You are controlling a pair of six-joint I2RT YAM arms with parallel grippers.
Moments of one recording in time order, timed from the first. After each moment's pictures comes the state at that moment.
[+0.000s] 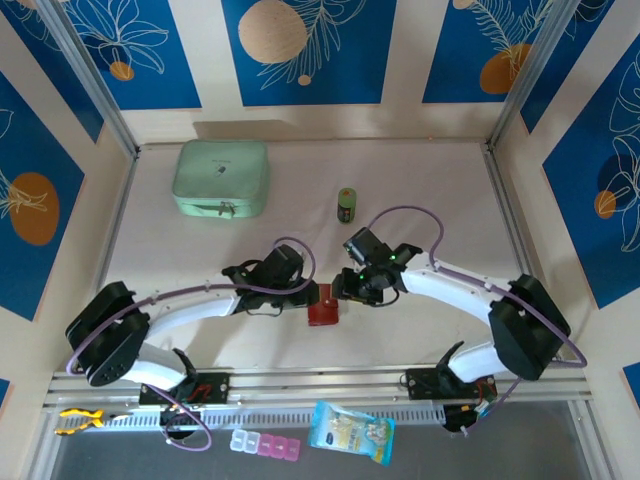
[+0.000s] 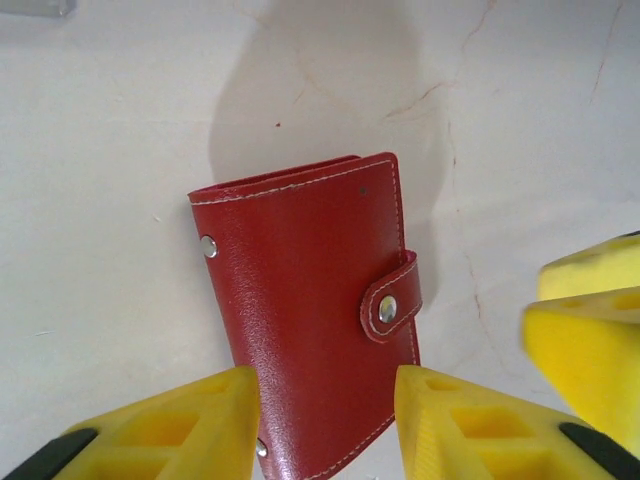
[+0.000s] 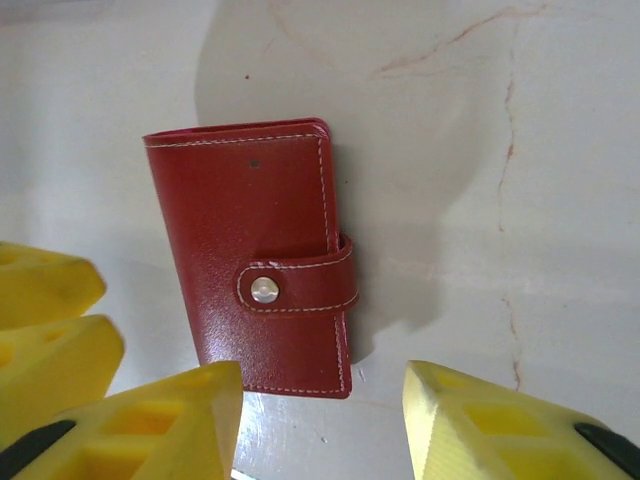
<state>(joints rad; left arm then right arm) -0.90 1.41 0.75 -0.28 0.14 -0.89 0.76 1.42 0.85 -0.63 -0.25 0.85</state>
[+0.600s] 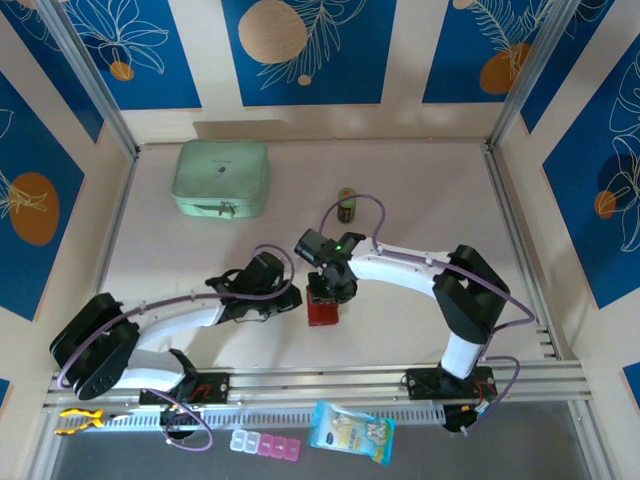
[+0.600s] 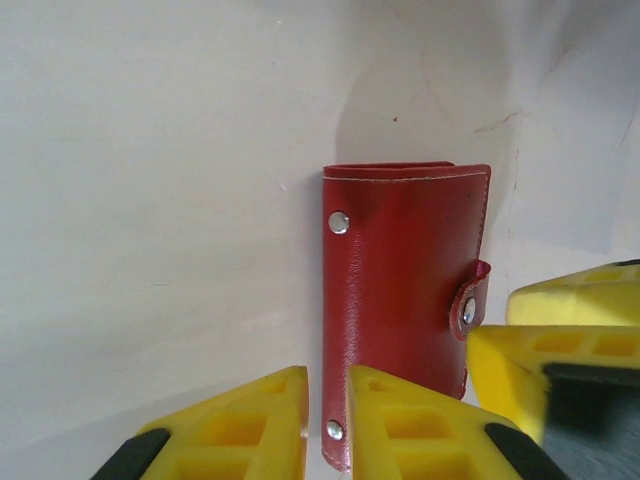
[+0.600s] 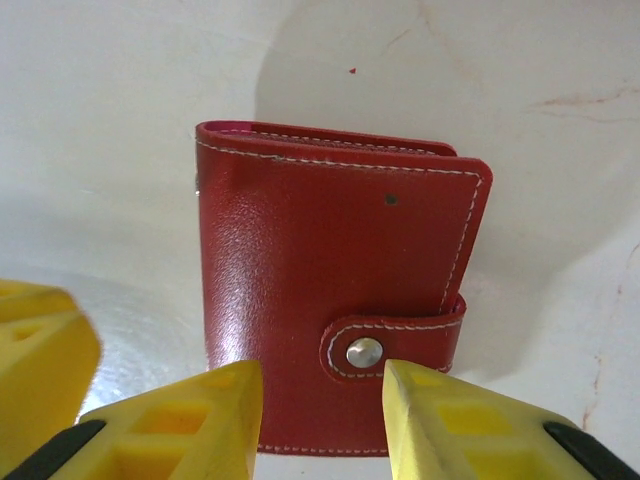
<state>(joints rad) -0.81 1.31 0.57 -0.17 0.19 -1.03 0.94 1.75 1.21 -0.87 -0.06 0.79</state>
